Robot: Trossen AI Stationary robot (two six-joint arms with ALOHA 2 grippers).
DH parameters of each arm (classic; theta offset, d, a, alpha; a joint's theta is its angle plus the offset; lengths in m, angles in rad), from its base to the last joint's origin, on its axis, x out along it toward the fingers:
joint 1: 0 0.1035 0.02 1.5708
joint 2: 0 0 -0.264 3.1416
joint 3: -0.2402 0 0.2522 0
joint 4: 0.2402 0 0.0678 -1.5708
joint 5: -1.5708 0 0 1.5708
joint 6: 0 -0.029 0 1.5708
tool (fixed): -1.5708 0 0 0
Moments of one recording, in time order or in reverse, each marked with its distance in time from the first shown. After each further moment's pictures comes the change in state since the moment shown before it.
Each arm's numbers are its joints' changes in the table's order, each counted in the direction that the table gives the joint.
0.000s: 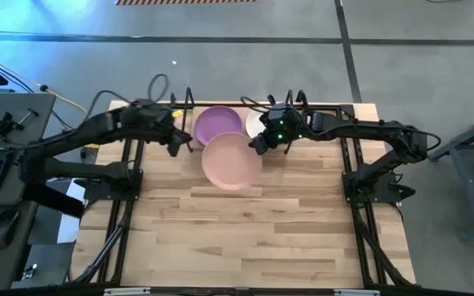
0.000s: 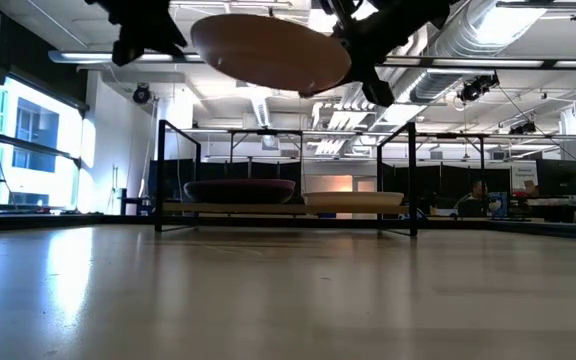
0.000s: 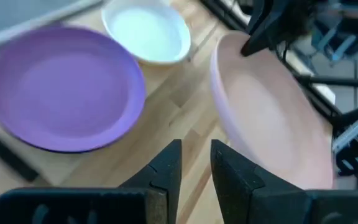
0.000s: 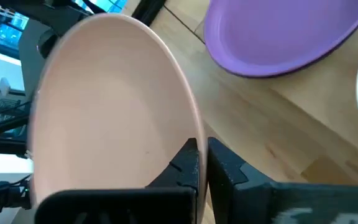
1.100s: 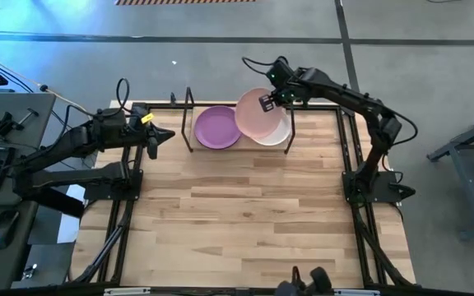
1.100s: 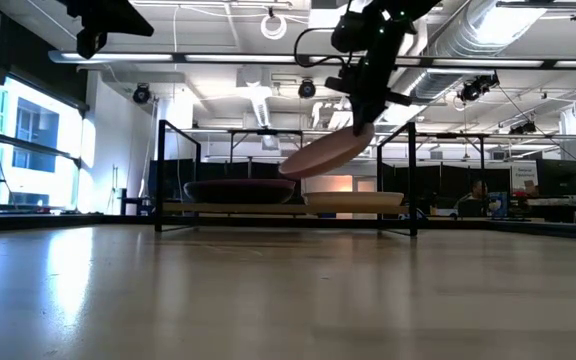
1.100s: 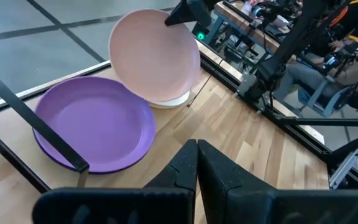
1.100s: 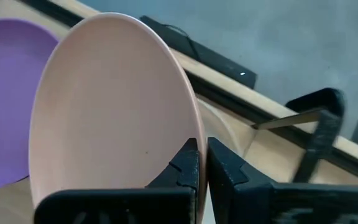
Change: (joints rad) left arm -0.004 0.348 0.171 -0.078 -0.110 -0.006; right arm -0.344 -0.293 -0.494 0.607 0.405 0.341
